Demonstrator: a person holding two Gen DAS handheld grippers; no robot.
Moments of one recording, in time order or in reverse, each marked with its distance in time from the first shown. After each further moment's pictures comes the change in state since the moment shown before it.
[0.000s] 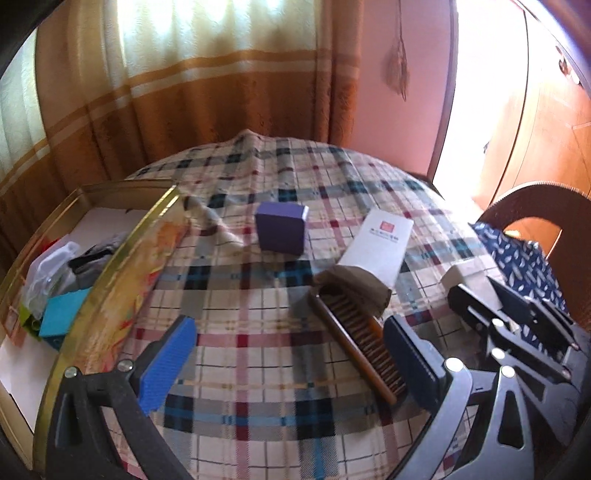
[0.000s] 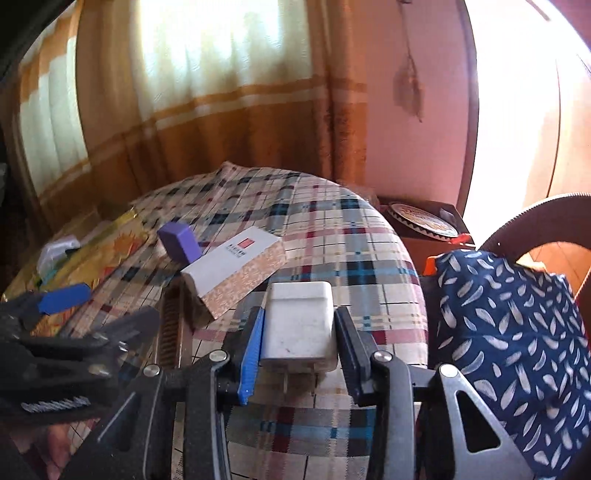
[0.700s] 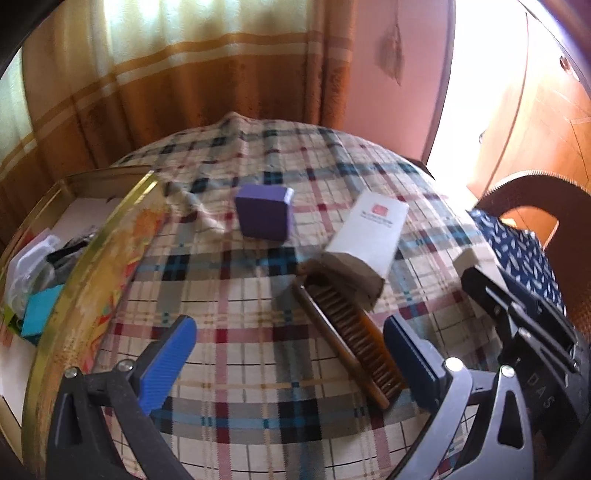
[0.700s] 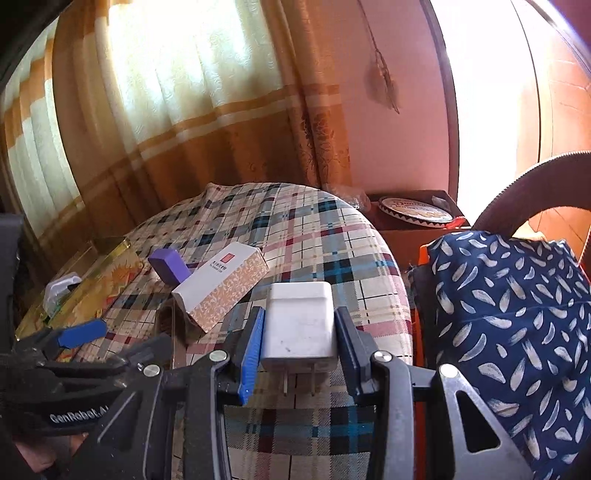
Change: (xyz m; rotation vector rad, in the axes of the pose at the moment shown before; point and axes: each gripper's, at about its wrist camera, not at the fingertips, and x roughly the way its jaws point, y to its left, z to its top) left arm 0.011 -0.006 -0.001 0.018 0.058 -0.039; right arm -0.006 -0.021 -0.004 0.136 -0.045 0.028
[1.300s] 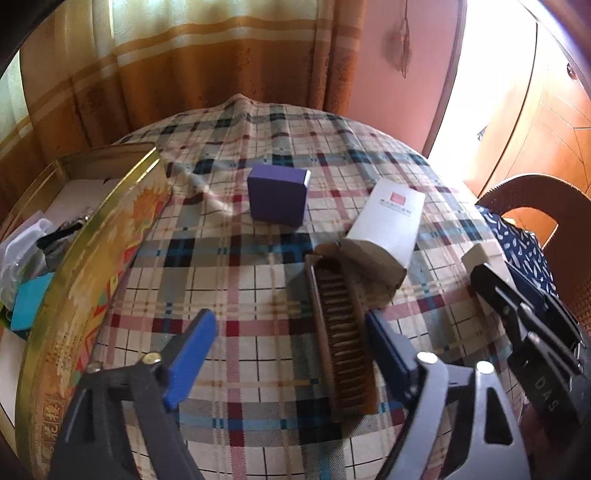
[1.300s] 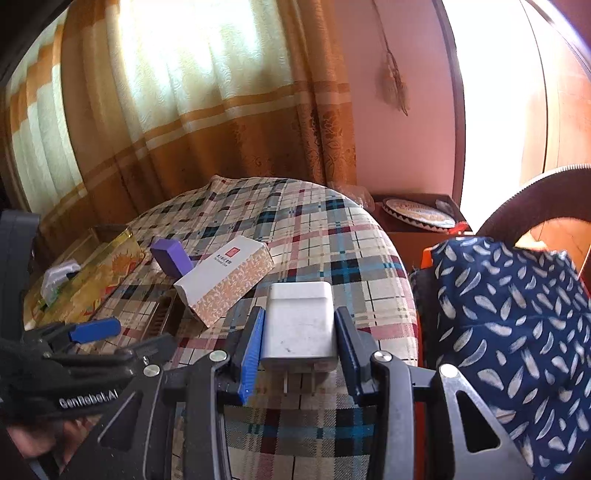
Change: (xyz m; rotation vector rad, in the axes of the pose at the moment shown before) left arm 0.007 0.020 -0.001 -0.039 0.046 -0.030; right arm 0.002 0.012 0.001 -0.094 0.016 -0.016
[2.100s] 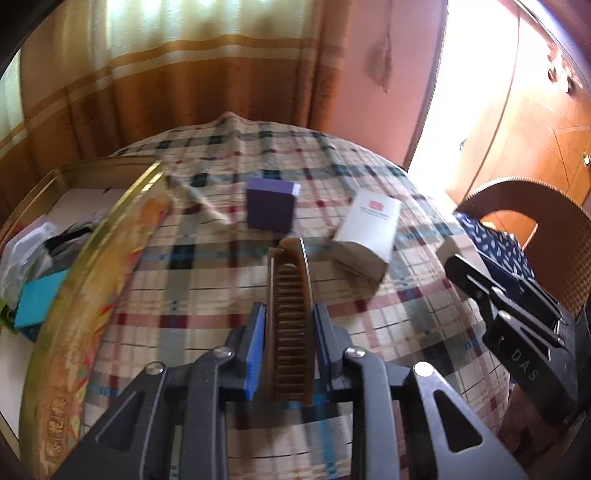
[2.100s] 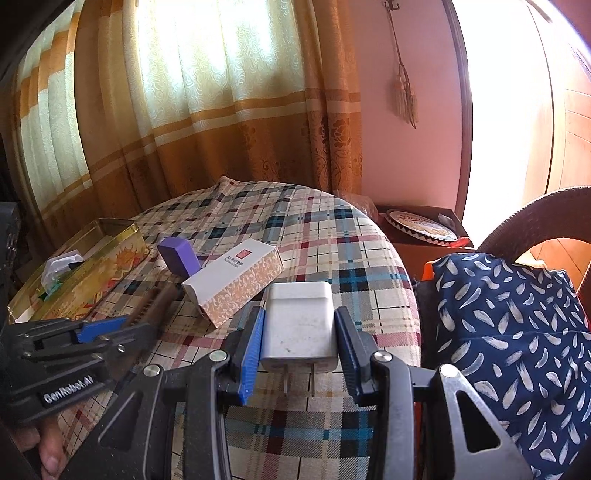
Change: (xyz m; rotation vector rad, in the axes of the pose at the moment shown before) left arm -0.021 0.015 -0.010 0.000 -0.071 -0.075; right arm -0.003 0.004 0.001 -0.030 -0.023 0.007
